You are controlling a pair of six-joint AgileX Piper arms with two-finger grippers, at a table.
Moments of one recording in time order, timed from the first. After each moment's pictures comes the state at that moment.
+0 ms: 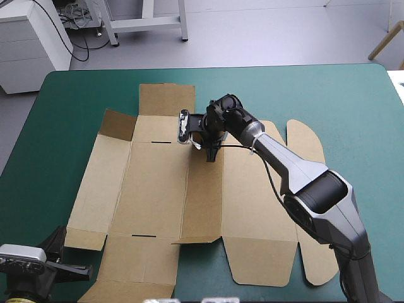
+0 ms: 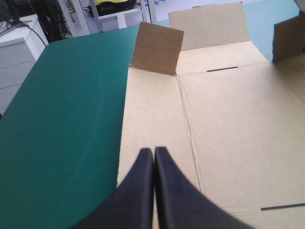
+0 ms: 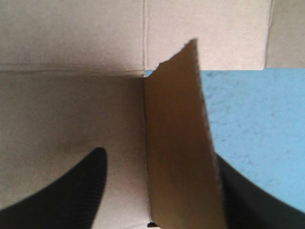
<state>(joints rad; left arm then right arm) -0.01 -0.01 -0.38 -0.07 0.74 0.16 0.63 2.17 -2.01 -0.06 0.96 -0.92</state>
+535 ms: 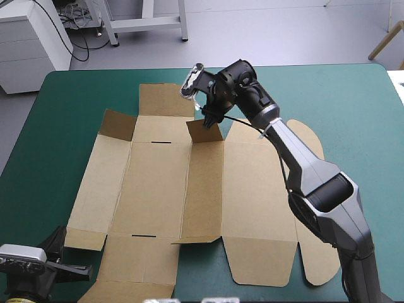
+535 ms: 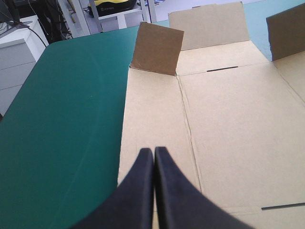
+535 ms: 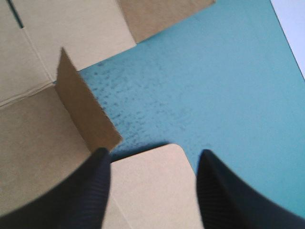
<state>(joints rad) -0.01 -0.01 -0.38 -0.07 0.74 0.16 0.59 2.16 -2.37 -0.16 1.23 -0.49</state>
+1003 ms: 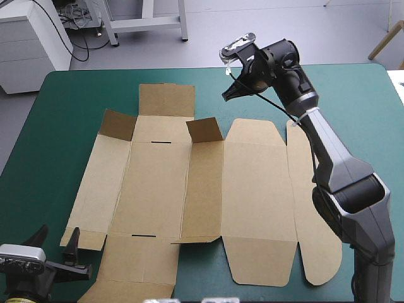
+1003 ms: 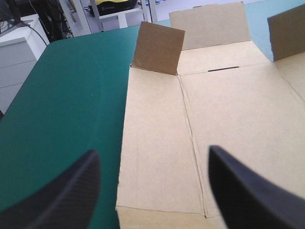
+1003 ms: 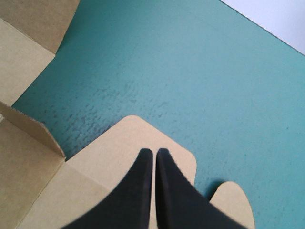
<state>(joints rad) -0.01 -0.01 -0.38 -0.06 0.74 0.14 0.45 2.04 -2.33 -0.14 1.24 -0.14</state>
